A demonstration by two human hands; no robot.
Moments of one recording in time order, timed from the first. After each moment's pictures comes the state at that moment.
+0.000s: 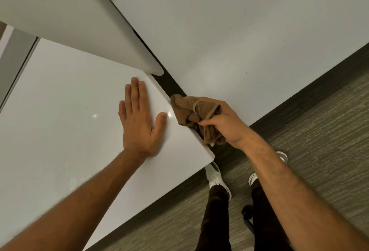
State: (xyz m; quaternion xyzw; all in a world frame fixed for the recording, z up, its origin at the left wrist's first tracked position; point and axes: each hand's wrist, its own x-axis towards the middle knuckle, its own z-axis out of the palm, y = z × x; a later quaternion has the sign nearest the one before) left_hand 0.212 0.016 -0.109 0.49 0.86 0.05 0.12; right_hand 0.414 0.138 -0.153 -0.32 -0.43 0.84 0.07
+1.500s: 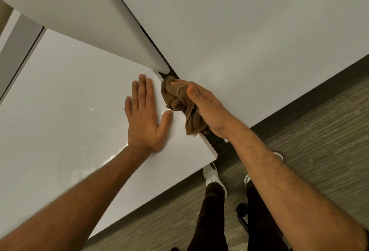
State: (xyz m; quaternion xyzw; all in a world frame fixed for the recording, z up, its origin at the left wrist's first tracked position) left_hand 0.210 0.016 -0.110 0.50 0.85 0.05 0.12; right_hand 0.364 0.147 -0.123 -0.28 -0.44 0.85 0.09
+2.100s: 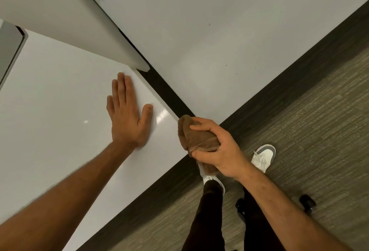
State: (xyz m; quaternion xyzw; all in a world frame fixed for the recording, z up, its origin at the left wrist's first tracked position) left_hand 0.207 0.014 -0.116 0.50 0.86 0.07 0.11; right_hand 0.479 0.058 -0.138 -0.29 -0.44 0.82 0.19
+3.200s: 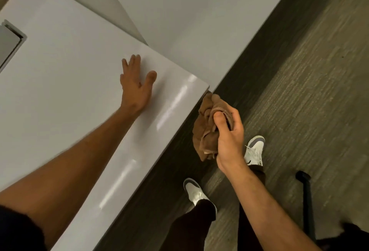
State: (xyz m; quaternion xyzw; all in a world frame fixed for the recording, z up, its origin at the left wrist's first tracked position) left_hand 0.192 -0.024 -0.084 0.52 0.77 0.23 0.28; right_hand 0.439 -0.107 -0.081 -0.55 -0.22 0.66 0.47
